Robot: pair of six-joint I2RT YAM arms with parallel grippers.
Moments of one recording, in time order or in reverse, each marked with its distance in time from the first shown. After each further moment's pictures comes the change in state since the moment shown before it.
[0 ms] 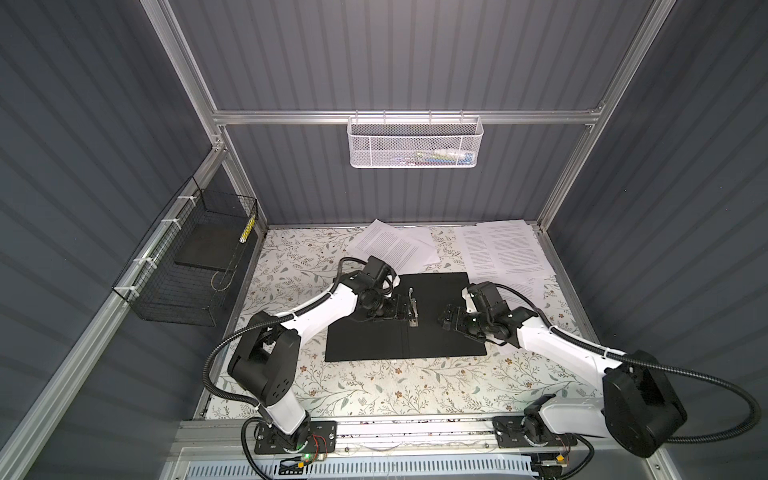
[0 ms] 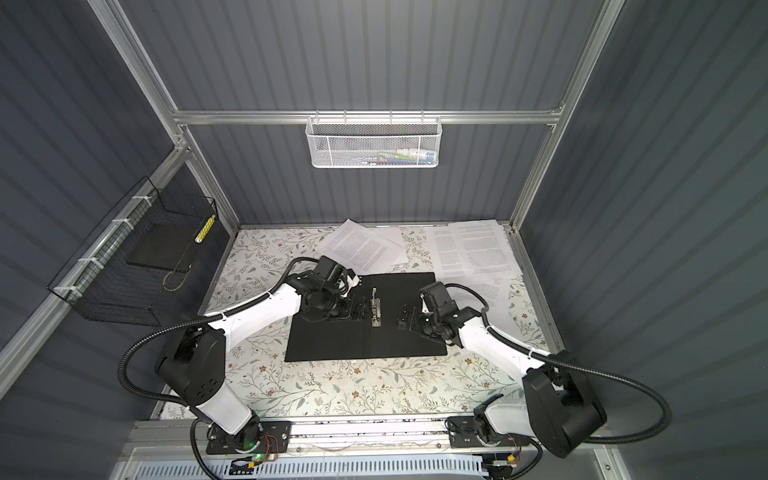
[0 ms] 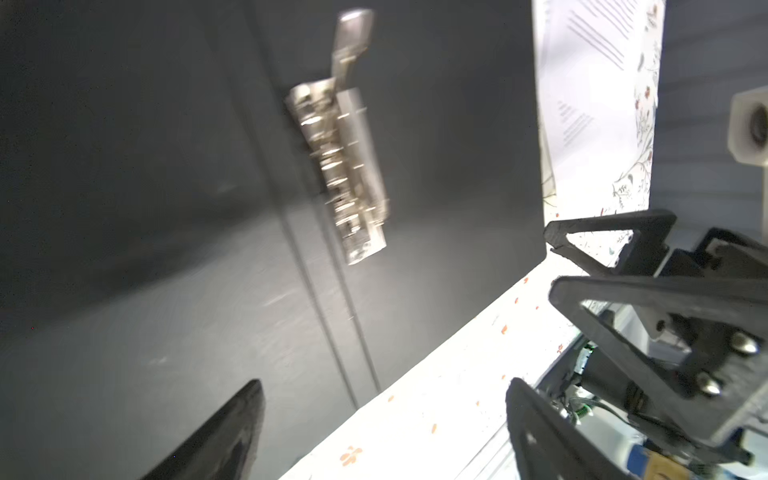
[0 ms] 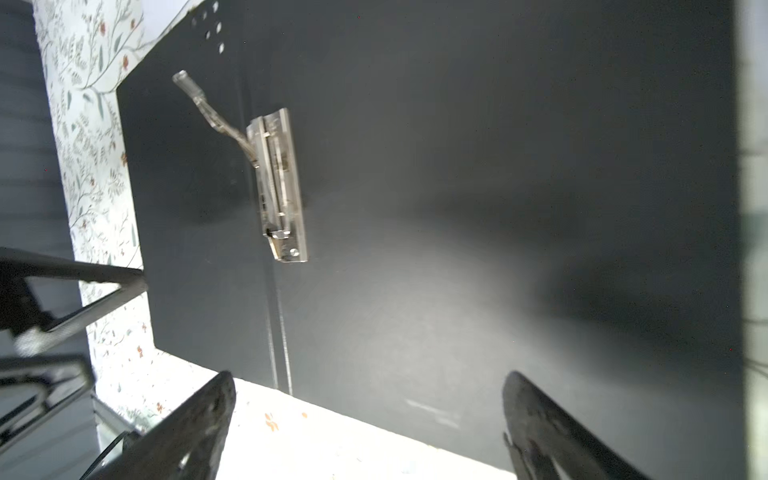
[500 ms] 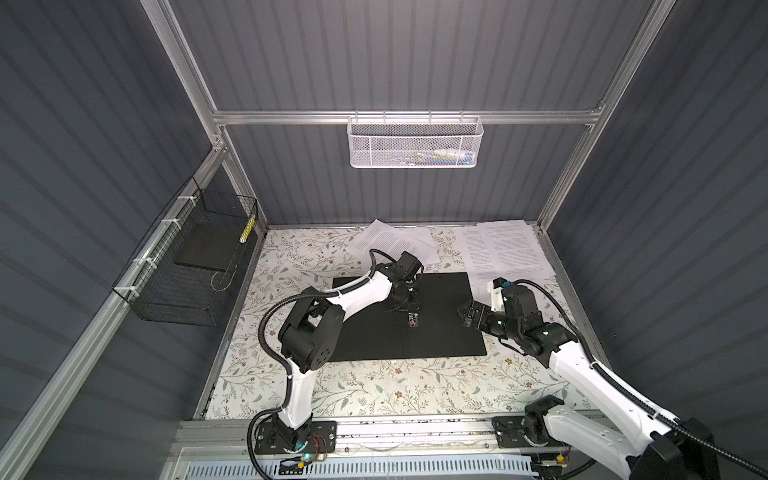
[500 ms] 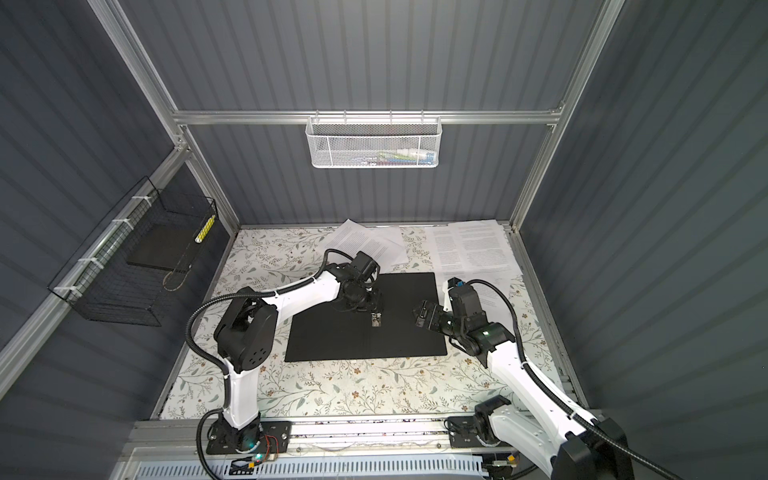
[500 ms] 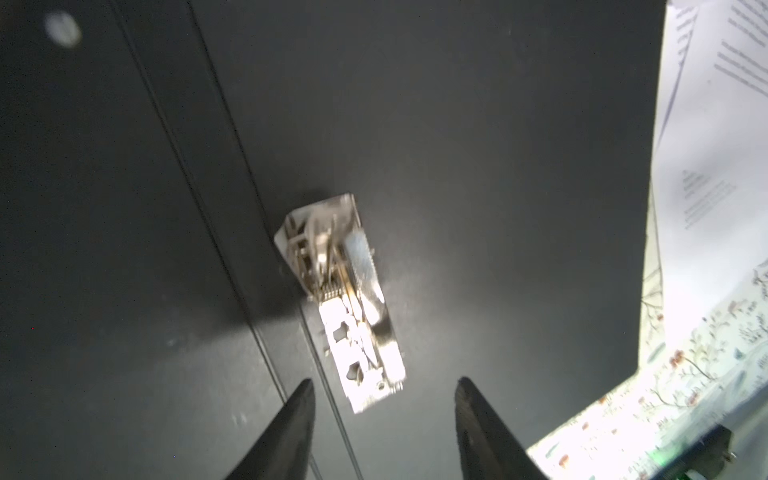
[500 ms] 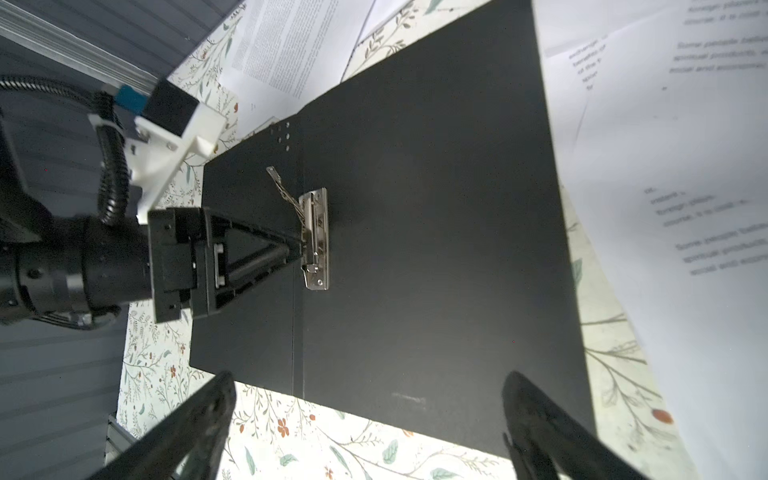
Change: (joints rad) left arm -0.084 0.348 0.320 -0.080 -0.202 -0.062; right arm -0.113 -0.304 -0.095 -0.008 -0.021 -0.092
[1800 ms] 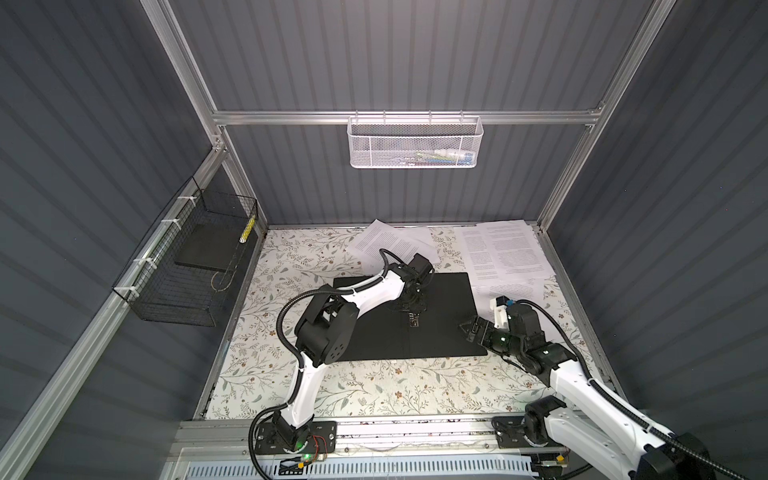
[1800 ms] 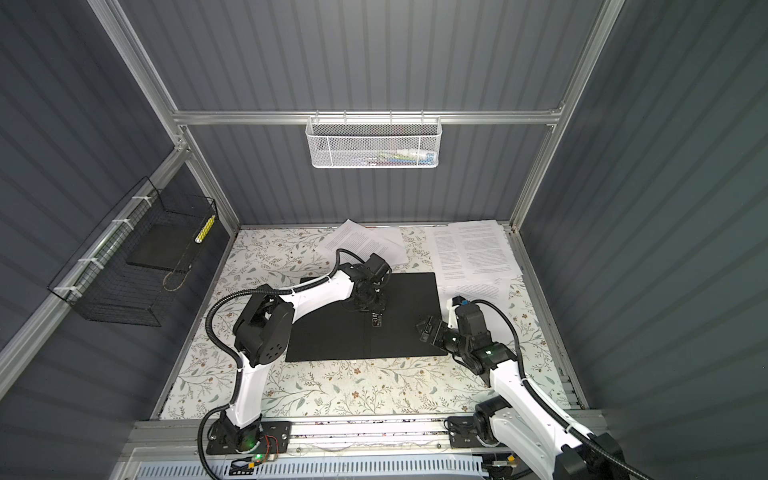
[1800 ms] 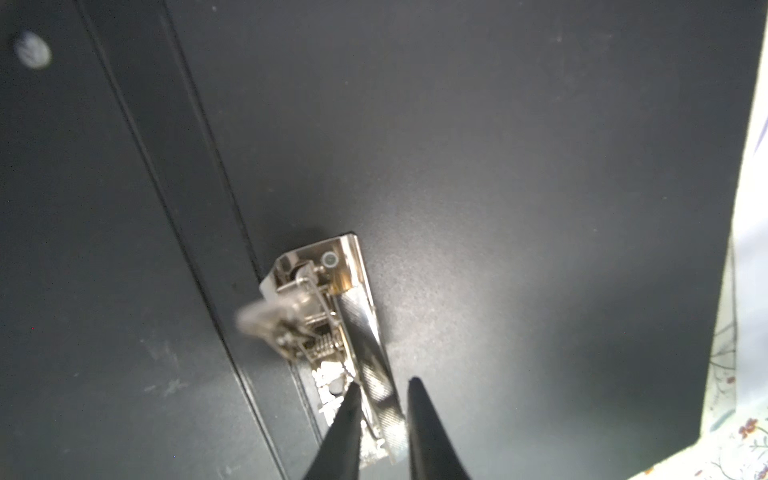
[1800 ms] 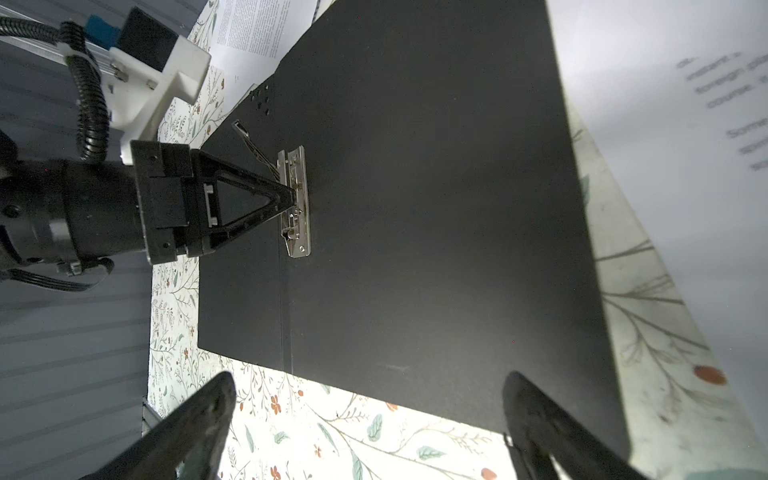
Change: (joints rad) left arm -0.039 0.103 0.107 -0.059 -0.098 -0.031; right arm -0.048 -0.088 -0.204 0.128 -0.098 0.068
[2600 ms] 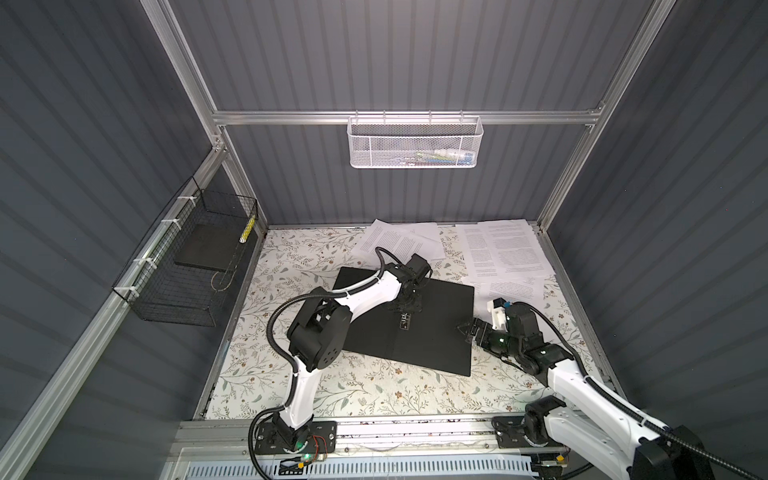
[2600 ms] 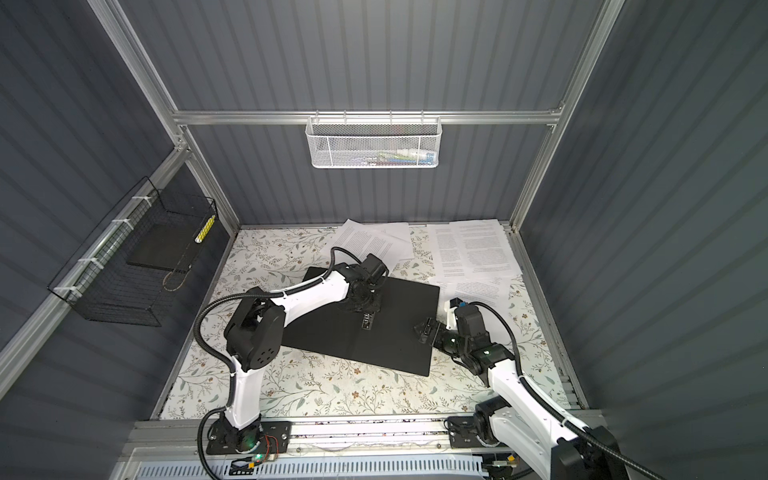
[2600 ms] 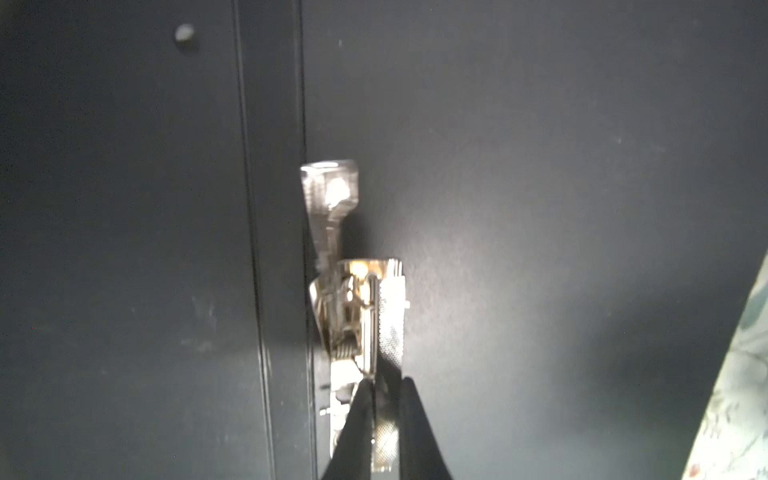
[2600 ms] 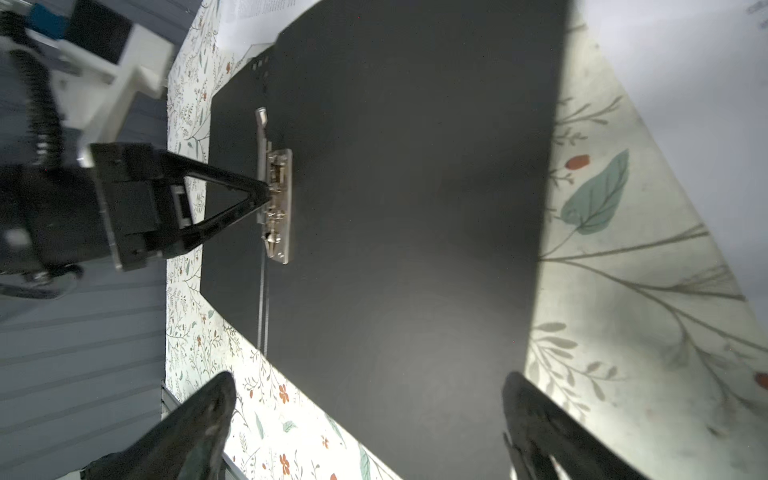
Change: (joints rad) left arm 0.000 -0.117 -0.069 -0.056 -0.111 0.013; right arm -0.004 0.050 -0.026 0.054 -0.059 0.016
